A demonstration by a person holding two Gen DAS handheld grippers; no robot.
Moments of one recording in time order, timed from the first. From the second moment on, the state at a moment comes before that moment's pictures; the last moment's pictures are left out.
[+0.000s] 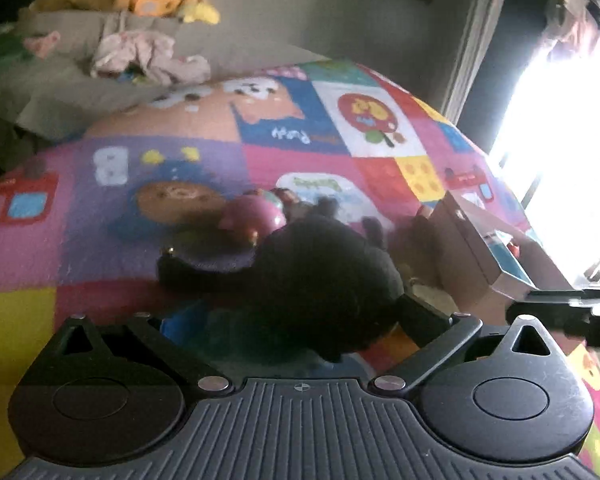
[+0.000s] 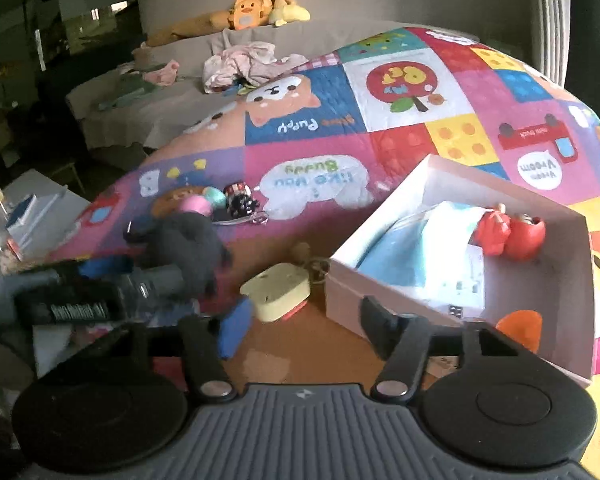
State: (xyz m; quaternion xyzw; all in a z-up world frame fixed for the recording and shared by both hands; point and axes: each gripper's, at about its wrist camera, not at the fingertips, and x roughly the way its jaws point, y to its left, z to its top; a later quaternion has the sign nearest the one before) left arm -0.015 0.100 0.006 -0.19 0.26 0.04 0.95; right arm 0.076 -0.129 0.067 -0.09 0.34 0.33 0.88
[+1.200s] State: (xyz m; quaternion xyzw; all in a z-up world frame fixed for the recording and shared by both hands) left arm -0.003 0.105 0.001 -0.22 0.28 -0.07 0.93; right arm 0.376 -0.059 0.029 0.06 0.58 0.17 0.79
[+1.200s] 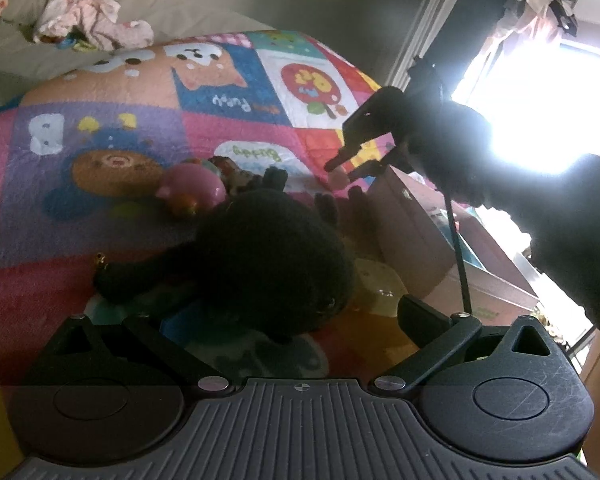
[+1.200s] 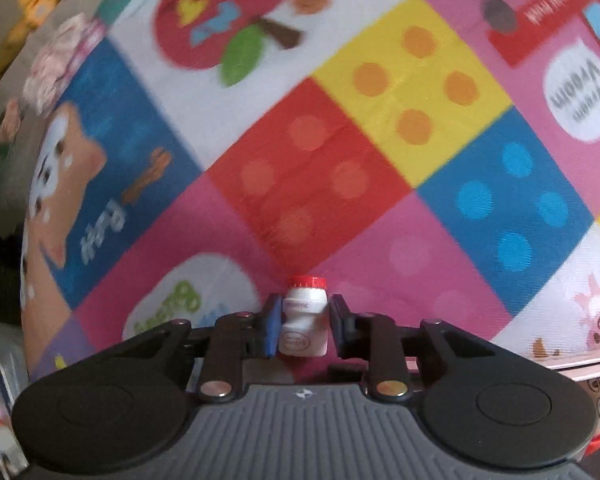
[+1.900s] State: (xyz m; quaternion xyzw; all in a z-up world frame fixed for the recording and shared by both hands) left arm -0.002 0.094 0.003 -0.17 0.29 -0.04 0.94; right arm 0.103 -0.154 0.073 -0.01 0.47 0.36 0.81
